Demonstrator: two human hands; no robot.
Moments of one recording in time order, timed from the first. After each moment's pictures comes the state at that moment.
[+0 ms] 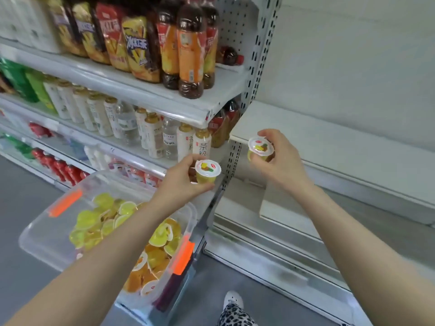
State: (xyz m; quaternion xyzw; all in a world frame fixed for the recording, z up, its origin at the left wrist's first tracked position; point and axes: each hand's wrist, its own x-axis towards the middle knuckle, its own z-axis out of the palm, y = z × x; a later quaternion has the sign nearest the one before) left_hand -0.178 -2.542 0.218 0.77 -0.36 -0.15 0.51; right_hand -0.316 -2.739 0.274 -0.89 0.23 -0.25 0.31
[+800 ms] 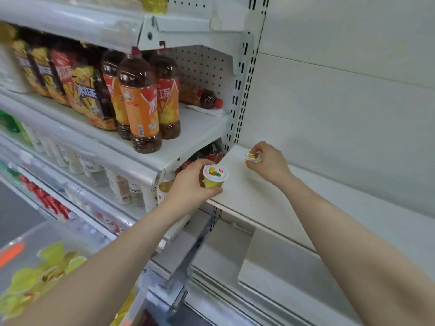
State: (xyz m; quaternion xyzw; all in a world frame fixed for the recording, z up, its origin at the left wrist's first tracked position) left_hand -0.136 -2.738 0.271 0.80 -0.37 -0.07 0.48; right_hand -0.199 -2.972 0.284 -0.91 0.26 -0.18 0.25
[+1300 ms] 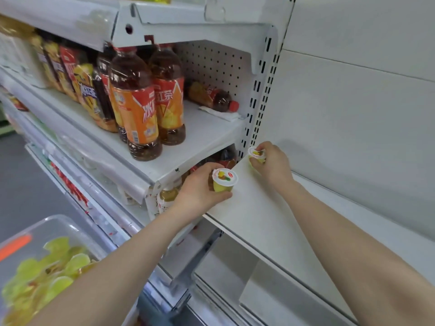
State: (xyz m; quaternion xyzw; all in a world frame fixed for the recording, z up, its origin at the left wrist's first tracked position) left_hand -0.110 -2.785 0.257 0.82 -0.30 -0.06 0.47; right_hand -0.128 -3.018 0.254 -0.92 0.21 -0.21 0.24
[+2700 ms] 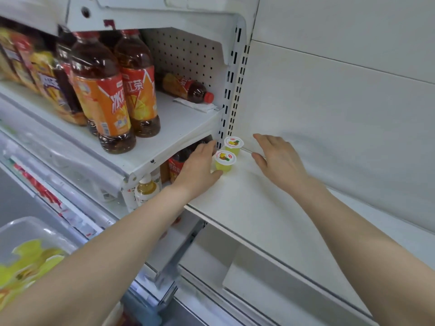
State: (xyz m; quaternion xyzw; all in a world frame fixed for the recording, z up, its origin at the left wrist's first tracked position) left_hand -0.107 -2.836 0.266 0.86 -0.39 -0.01 0.34; right_hand -0.214 -3.027 0.298 -0.97 0.12 -0.19 -0.02
